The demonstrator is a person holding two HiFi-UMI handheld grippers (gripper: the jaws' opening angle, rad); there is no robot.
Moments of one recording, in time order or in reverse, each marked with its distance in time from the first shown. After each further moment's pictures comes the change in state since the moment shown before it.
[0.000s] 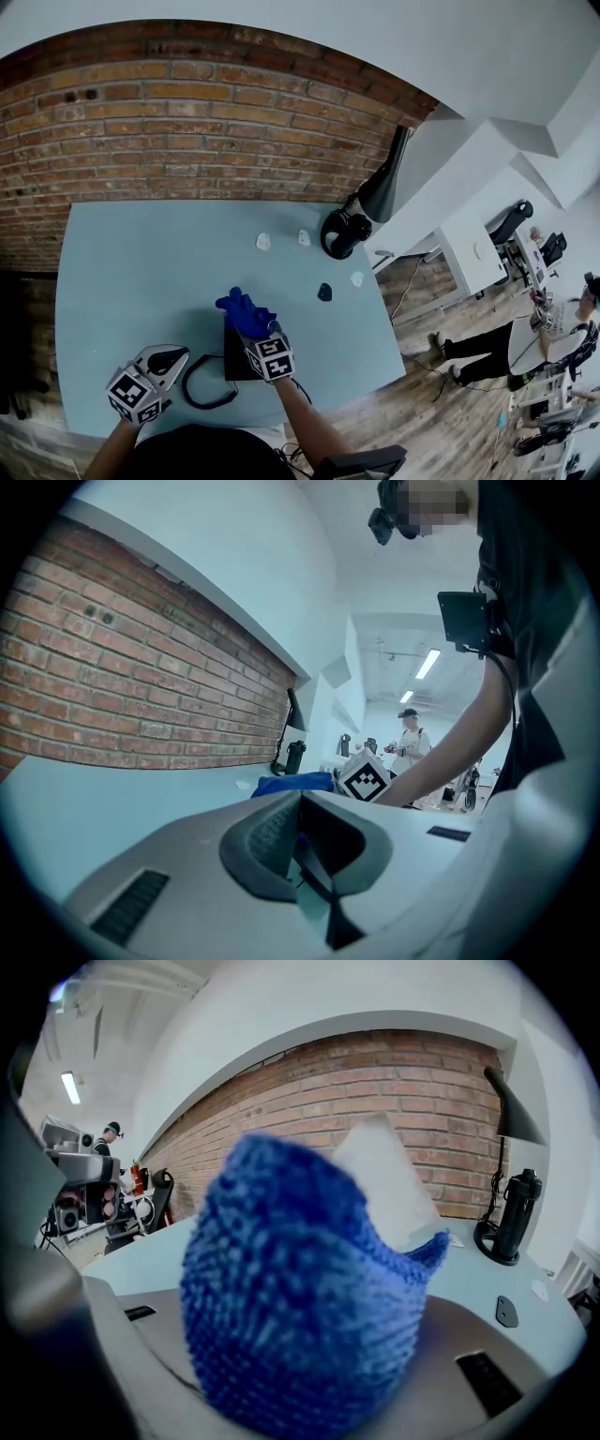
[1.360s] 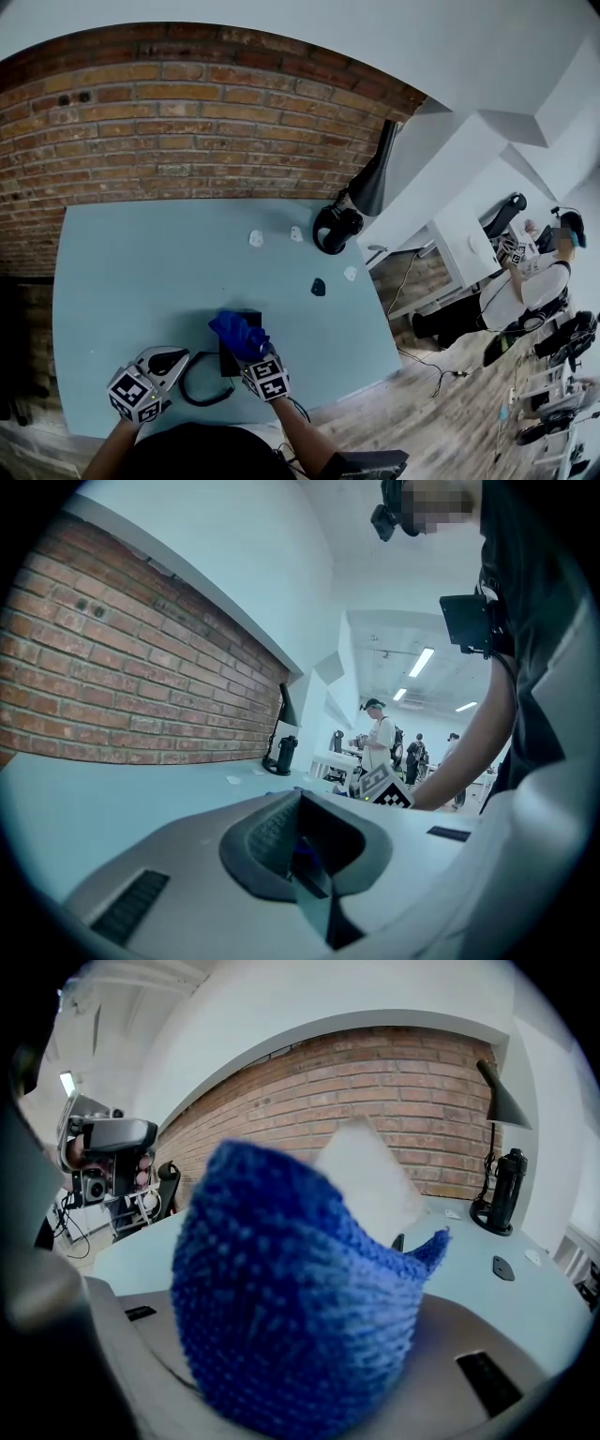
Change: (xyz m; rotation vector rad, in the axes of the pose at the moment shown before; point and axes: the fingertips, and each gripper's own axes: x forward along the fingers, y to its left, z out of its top) left arm 0.004 -0.015 -0.012 0.007 0.023 -0.041; right arm -0.032 0.034 -0.060 0.009 0.047 0.008
